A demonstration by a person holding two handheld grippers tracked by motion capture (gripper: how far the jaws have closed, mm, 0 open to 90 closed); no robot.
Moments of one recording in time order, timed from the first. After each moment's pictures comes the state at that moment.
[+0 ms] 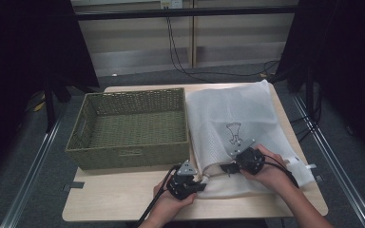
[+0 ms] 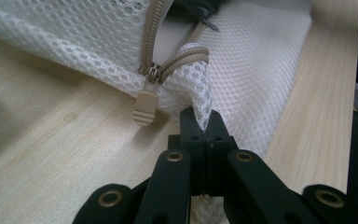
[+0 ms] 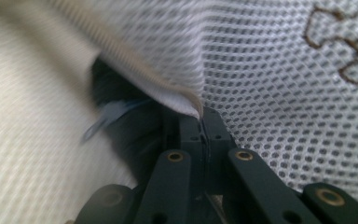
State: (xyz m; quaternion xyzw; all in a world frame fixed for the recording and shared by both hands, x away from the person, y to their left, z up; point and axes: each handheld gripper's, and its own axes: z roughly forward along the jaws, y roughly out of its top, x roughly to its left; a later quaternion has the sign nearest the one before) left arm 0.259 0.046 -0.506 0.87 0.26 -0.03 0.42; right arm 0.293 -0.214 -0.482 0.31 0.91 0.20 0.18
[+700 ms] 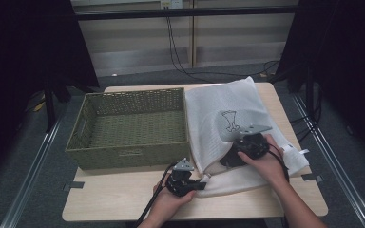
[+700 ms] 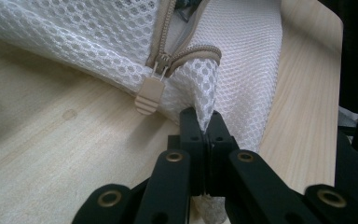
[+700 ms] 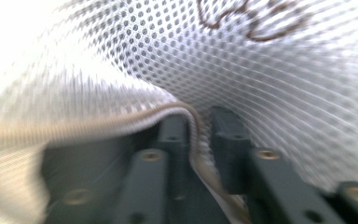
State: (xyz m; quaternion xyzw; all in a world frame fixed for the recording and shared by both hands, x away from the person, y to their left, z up) left arm 0.266 0.049 -0.511 0.85 0.29 -0.07 0.44; right arm 0.318 -0.239 -0.471 0.44 0.80 0.34 0.21
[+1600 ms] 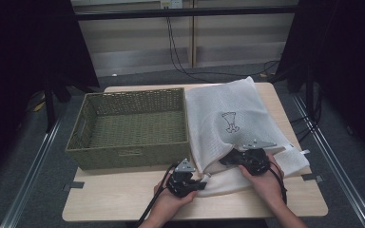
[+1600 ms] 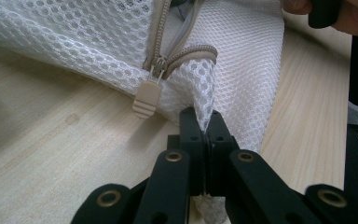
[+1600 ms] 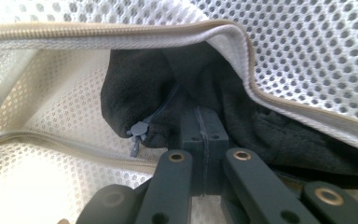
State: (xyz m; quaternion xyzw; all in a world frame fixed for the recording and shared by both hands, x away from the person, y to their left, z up) left arm 0.264 0.047 -0.509 0.85 0.28 -0.05 0.43; right arm 0.281 -0.228 -0.495 0.51 0.77 0.35 0.16
